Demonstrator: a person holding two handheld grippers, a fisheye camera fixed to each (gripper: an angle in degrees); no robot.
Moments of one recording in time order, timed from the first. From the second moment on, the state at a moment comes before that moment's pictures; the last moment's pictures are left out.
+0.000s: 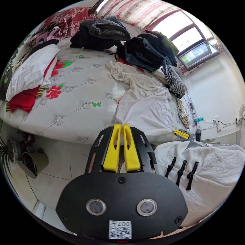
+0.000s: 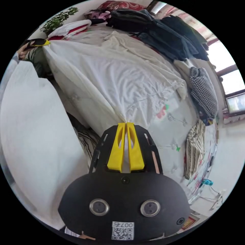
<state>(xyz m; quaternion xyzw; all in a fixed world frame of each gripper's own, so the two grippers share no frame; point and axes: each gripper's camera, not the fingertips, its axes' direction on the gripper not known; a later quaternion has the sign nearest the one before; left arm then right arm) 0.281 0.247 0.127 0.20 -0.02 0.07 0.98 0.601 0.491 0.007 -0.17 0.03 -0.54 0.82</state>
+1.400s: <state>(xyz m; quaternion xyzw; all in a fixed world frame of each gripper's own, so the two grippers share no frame) 0.400 0.314 -0.157 0.43 0.11 0.40 0.80 0.726 0.243 -0.396 0.24 -0.21 -0.44 0.84</state>
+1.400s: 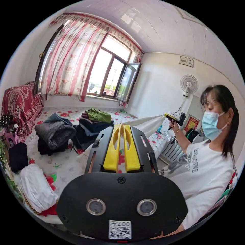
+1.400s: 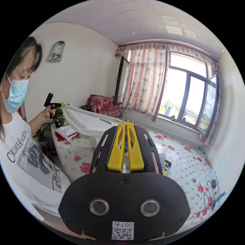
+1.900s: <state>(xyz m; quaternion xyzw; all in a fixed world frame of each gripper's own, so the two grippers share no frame) 0.218 0.335 0.131 0.18 0.09 0.08 0.97 0.847 0.390 -0.132 -0.16 -0.22 -0.18 0.94</state>
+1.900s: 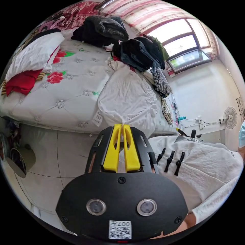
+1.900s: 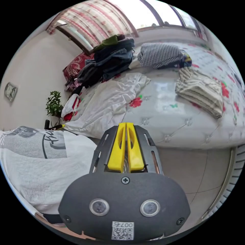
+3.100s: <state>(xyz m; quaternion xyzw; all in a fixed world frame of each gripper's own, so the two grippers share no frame) 0.383 0.239 0.120 0.22 0.01 0.10 0.97 0.798 0.276 -0.023 -0.16 -0.18 -0.22 0.95</state>
